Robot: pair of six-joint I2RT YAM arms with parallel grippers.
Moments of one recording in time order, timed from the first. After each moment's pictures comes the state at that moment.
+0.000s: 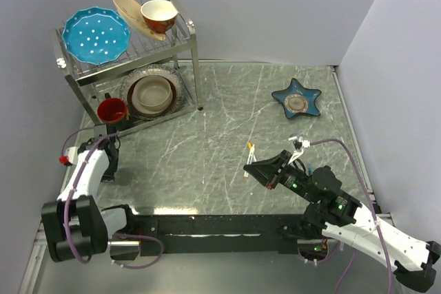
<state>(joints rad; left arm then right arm) 0.18 1.12 0.65 -0.80 -0.51 -1.37 0.96 0.31 0.37 -0.02 0.00 0.68</state>
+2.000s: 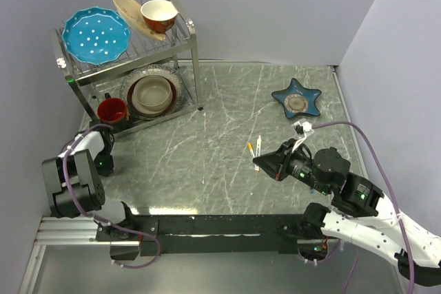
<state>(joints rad) 0.31 1.48 0.76 -0.80 -0.50 -1.63 0.96 0.52 0.80 -0.52 0.10 0.60</state>
